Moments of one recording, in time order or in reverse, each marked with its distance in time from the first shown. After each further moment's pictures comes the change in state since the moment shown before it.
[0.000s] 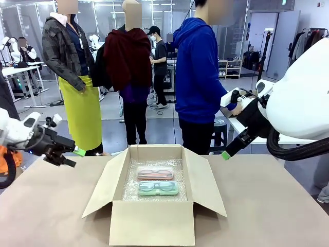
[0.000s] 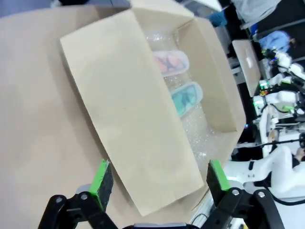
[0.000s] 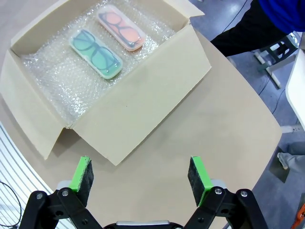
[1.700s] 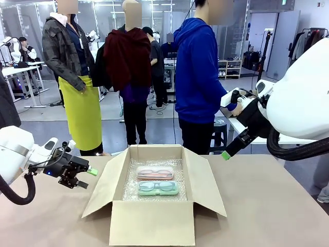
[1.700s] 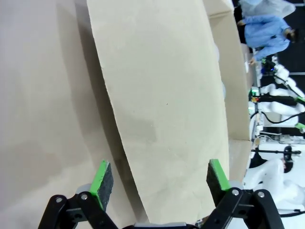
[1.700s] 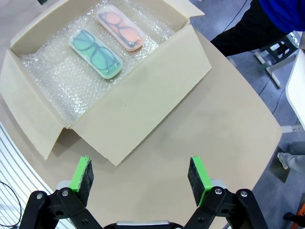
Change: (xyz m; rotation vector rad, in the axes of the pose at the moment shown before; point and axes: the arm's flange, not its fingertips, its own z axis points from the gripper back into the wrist) left arm -0.016 0.057 -0.071 -0.041 0.069 0.172; right arm 0.000 0.000 0.000 0.000 0.000 -0.001
